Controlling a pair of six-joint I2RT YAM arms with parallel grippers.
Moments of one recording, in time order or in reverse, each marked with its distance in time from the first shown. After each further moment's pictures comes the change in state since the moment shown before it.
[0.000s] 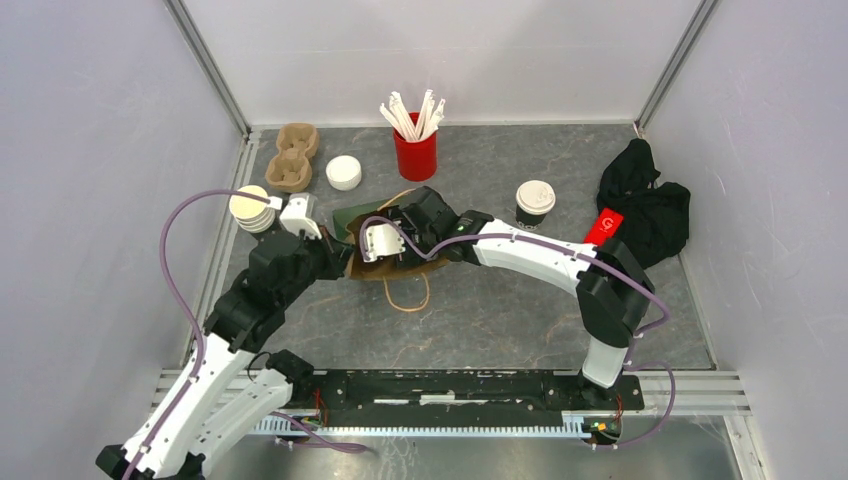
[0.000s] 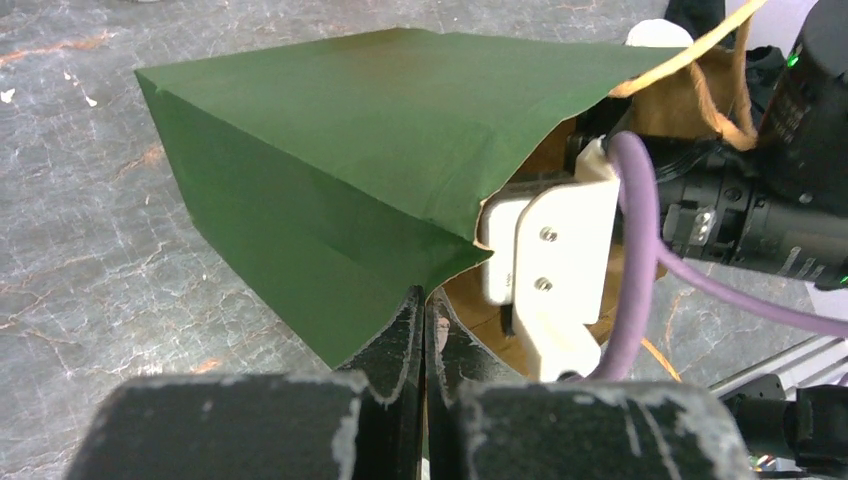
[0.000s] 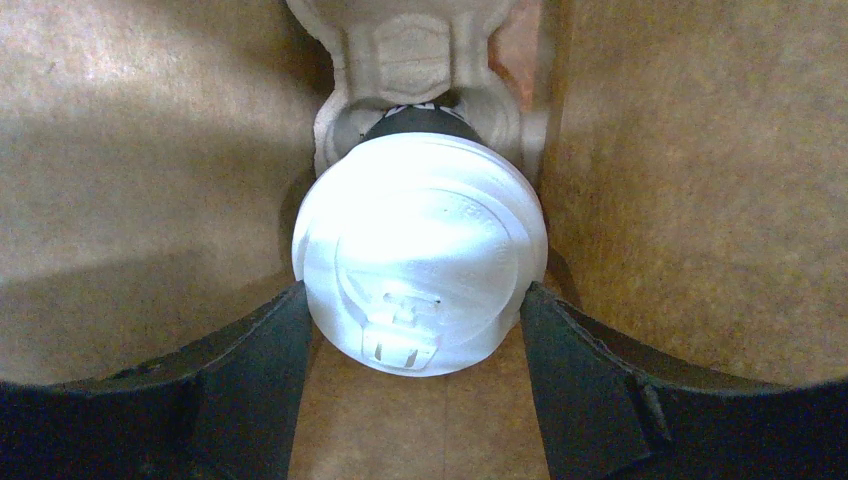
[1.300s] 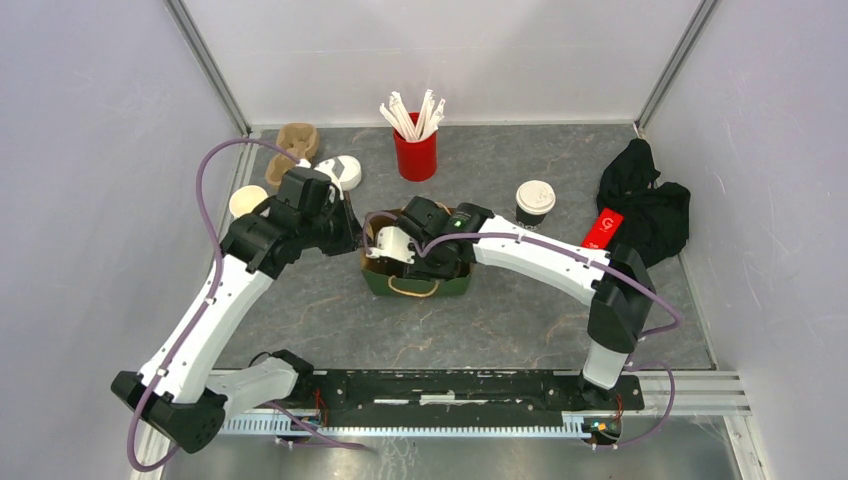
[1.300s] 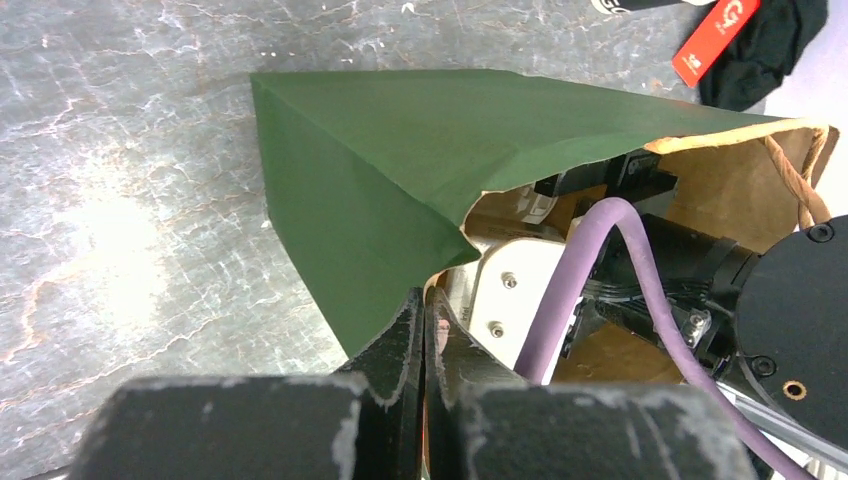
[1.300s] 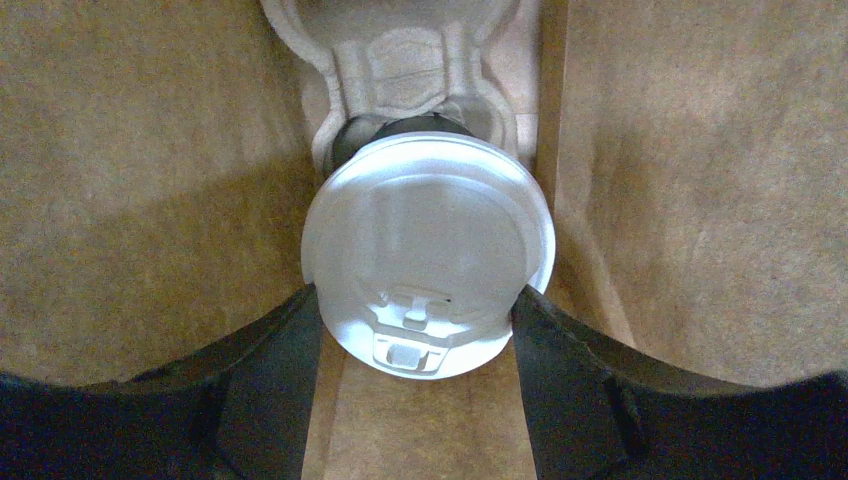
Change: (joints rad) left arm 0.013 0.447 0.490 -0.425 0.174 -0.144; right arm 0.074 -0.021 0.172 -0.591 0.021 0.481
